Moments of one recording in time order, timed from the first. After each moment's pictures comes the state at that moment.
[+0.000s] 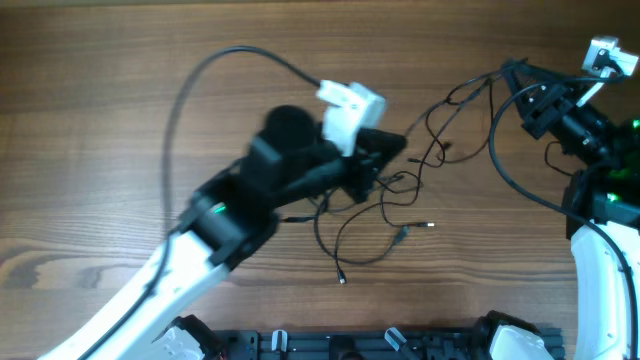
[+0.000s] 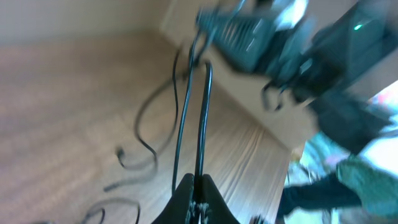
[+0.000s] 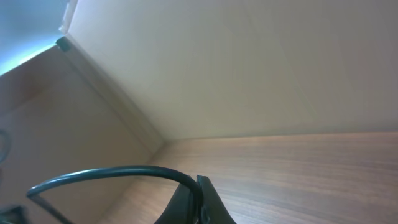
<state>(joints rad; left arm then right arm) -0.72 1.21 1.18 -0.24 0.39 -0.40 -0.35 1.18 0.87 0.34 -1.07 0.63</state>
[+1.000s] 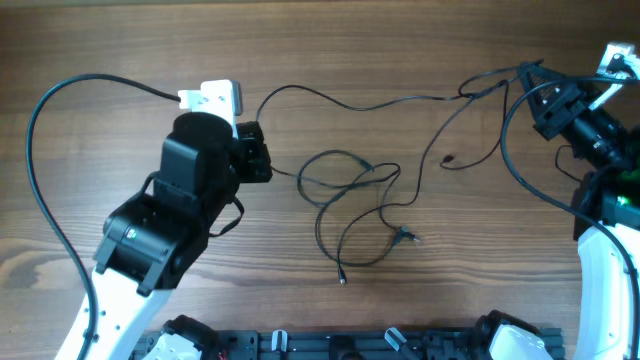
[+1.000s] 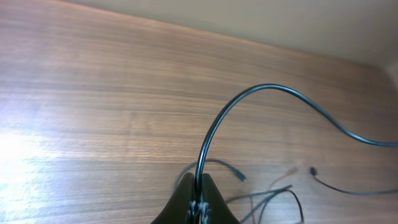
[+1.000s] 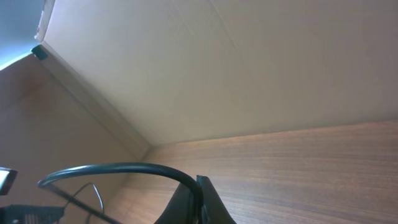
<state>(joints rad) -0.46 1.06 1.18 -0.73 -0.16 -0.47 -0.41 1.18 0.87 0.28 -1.05 0.60</state>
